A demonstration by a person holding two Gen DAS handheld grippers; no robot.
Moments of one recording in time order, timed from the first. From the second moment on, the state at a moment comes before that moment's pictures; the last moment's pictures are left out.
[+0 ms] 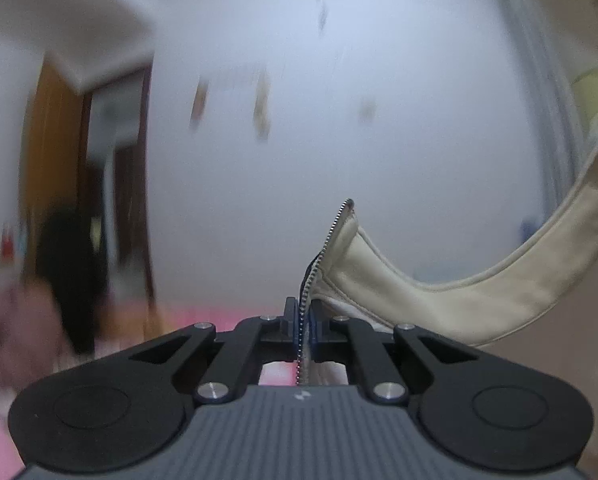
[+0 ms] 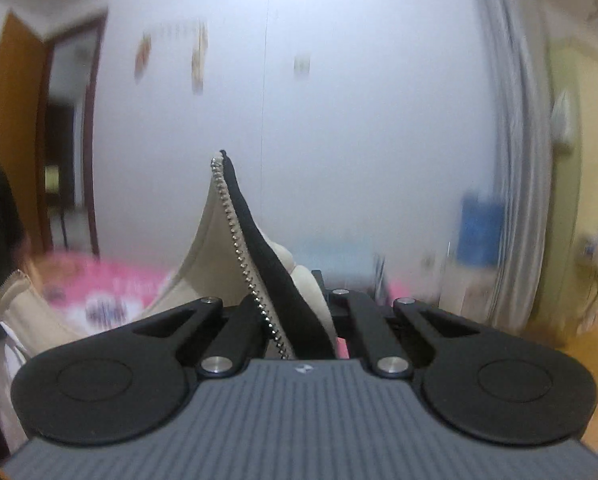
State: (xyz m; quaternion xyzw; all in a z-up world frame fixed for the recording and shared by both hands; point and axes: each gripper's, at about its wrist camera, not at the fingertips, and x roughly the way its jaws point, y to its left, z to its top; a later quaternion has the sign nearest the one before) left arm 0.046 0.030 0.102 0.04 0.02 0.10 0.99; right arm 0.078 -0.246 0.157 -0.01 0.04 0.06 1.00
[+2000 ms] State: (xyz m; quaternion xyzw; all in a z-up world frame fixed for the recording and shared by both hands) left arm 0.370 0.098 -0.041 0.02 0.27 0.02 0.96; right arm 0.382 -0.347 -0.060 0.21 0.25 0.08 0.94
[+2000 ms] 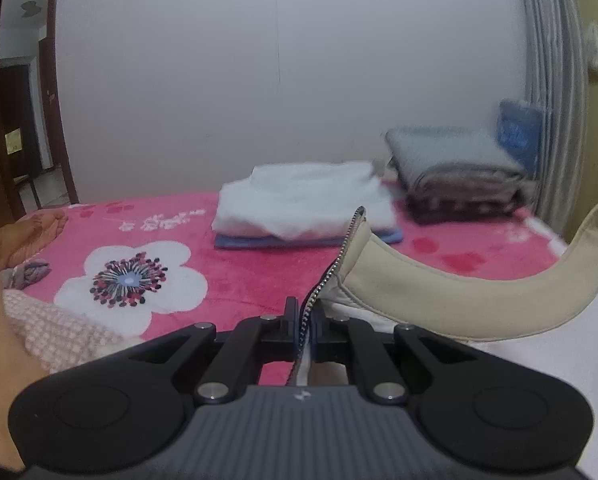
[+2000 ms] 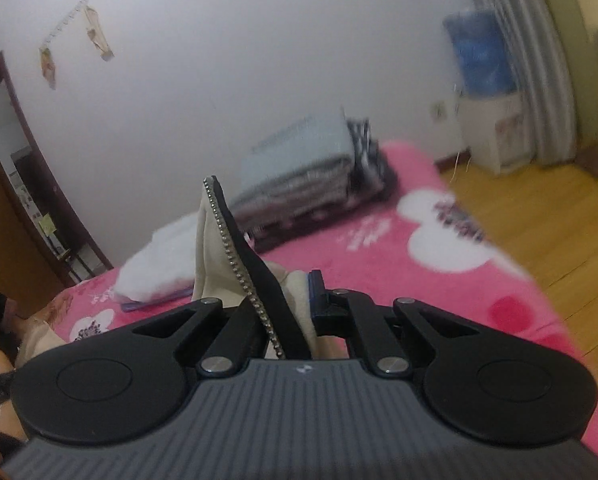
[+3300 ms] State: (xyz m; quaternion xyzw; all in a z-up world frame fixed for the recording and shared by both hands) left arm 0.107 -0.073 -0.073 0.04 0.39 -0.24 0.89; right arm 0.030 -0.319 -0.047 0.10 0.48 0.00 0.87
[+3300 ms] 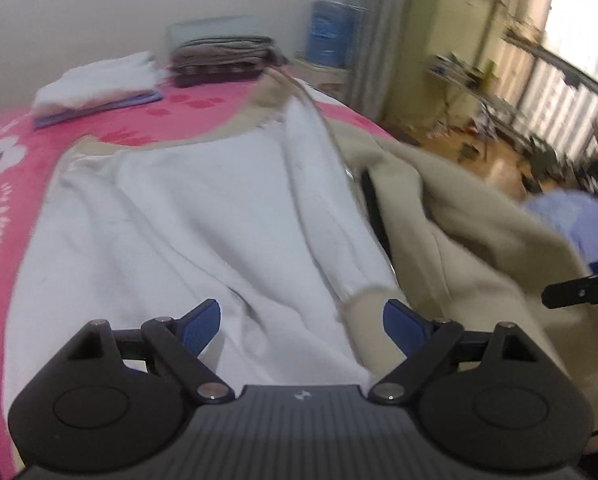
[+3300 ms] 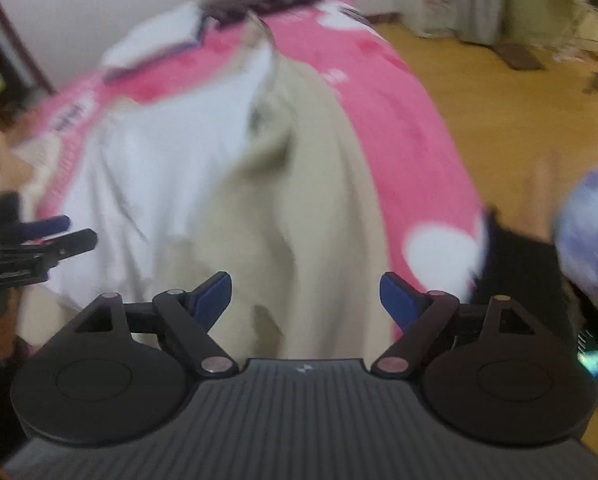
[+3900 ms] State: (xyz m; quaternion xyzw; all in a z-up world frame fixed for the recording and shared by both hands) left arm 0.113 -0.061 -0.109 0.05 0.40 -0.23 0.89; right arm 0.196 -0.409 0.048 0.04 0.25 -0.15 0.96
